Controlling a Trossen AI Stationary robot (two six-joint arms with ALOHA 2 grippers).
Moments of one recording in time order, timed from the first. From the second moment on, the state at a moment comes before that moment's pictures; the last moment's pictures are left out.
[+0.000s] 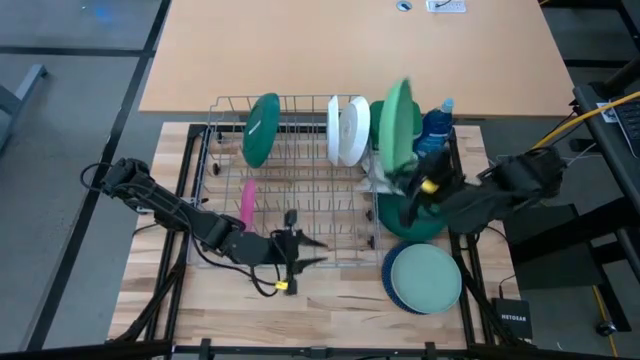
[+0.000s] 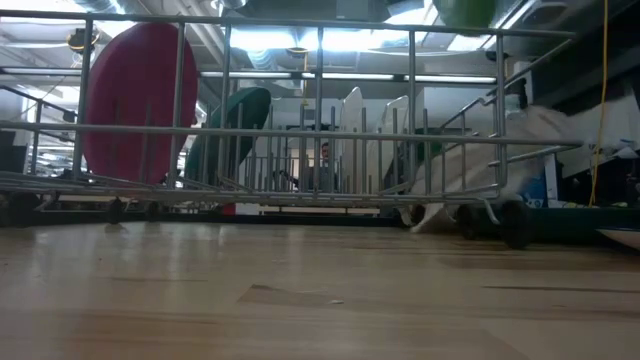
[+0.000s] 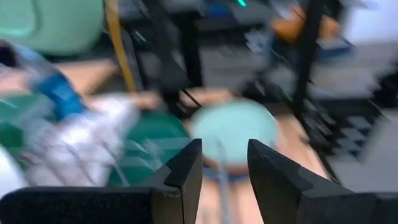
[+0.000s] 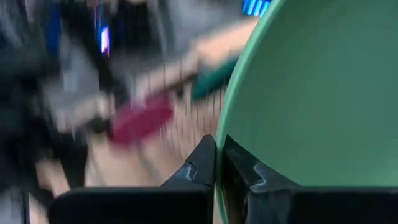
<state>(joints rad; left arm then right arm) -0.48 1.54 1.25 0.04 -0.56 -0.05 0.53 1.44 2.00 -1.29 0.93 0.79</state>
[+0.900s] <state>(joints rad) -0.35 1.54 1.24 0.71 -0.90 0.43 0.31 1.48 2.04 -0.32 0.68 0.20</state>
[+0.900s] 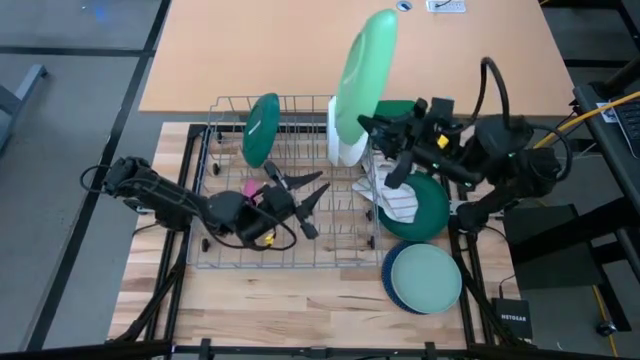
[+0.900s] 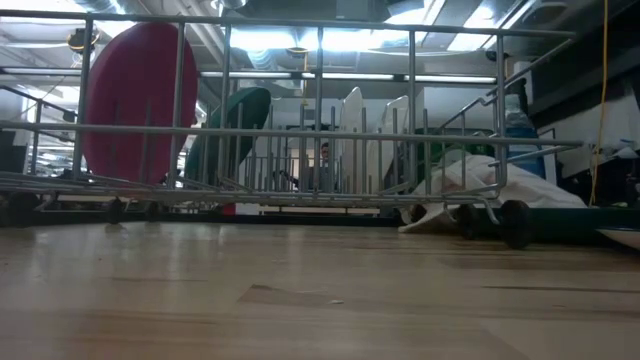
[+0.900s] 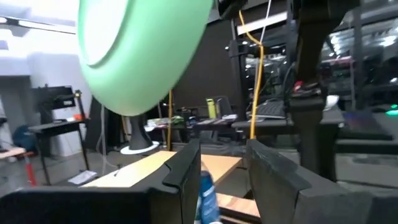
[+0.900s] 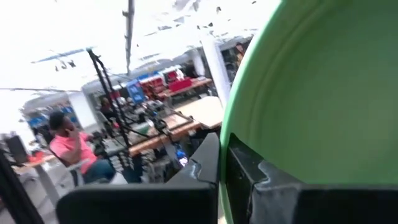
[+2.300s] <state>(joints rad) -0.68 1.11 1.25 0.47 -0.86 0.53 0.22 1.49 2.03 -0.29 -0.58 -0.04</state>
